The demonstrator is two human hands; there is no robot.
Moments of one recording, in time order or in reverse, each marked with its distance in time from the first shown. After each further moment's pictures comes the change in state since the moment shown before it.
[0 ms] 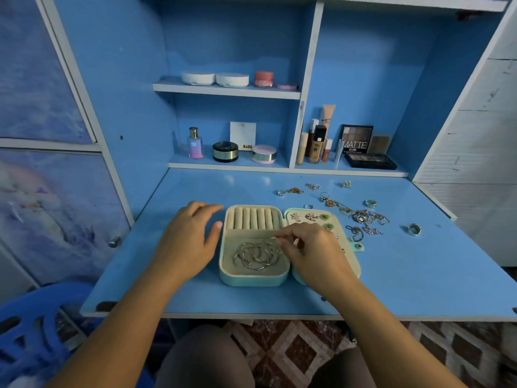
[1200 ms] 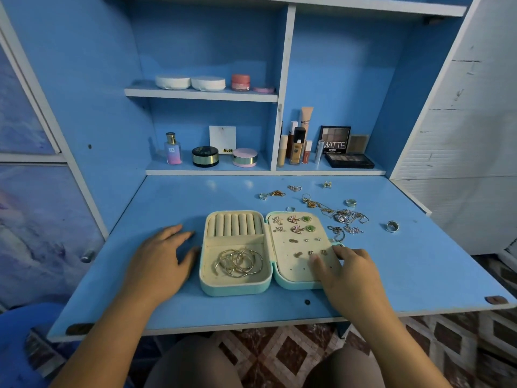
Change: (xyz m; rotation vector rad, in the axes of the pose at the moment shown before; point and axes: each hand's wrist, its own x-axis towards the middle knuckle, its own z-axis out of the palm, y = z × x) left_hand -0.009 -0.017 0.014 0.060 -0.106 -0.183; right_hand -0.043 0.020 -0.042 -0.111 -0.024 0.706
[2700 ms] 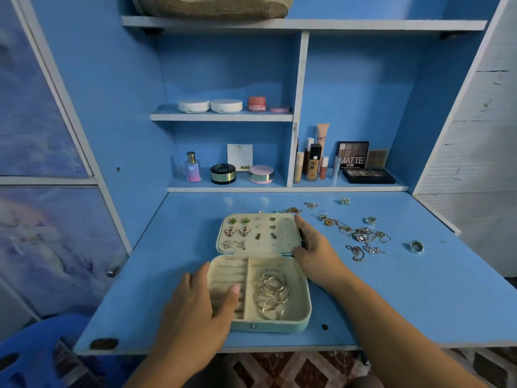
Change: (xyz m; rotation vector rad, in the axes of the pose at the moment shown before) left_hand -0.061 0.054 -0.010 -0.148 -0.067 -0.133; right_hand 0.078 -0.040 0.048 0.549 -0.383 -0.296
